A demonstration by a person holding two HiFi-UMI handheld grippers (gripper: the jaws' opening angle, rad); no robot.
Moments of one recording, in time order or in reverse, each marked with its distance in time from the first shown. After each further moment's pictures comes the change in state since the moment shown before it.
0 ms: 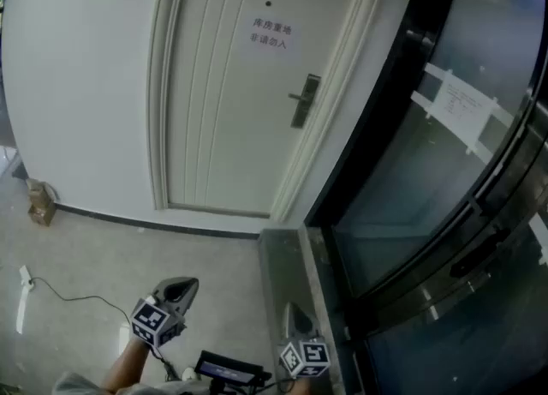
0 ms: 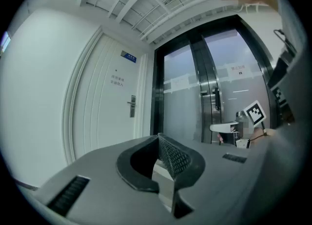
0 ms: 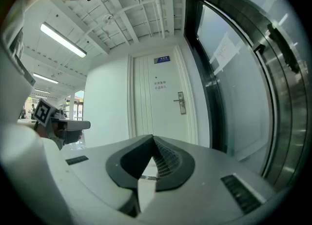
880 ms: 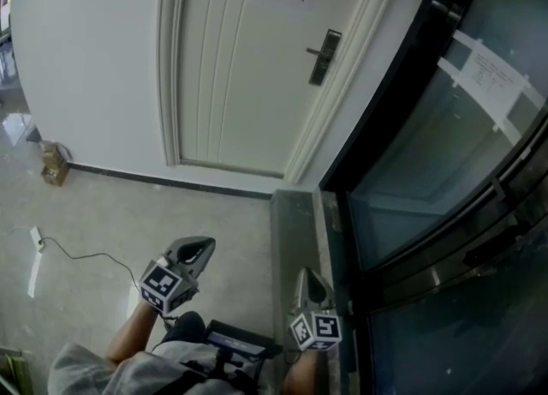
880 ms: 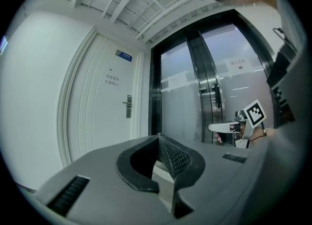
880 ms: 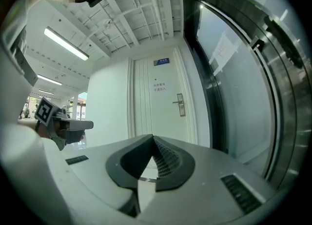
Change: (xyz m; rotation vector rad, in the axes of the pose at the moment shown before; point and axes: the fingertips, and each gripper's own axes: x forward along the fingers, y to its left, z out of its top) left arm 0.054 -0.045 0.007 0.027 -0.005 0.005; right arm -0.002 -0.056 0.007 0.001 -0.034 0.036
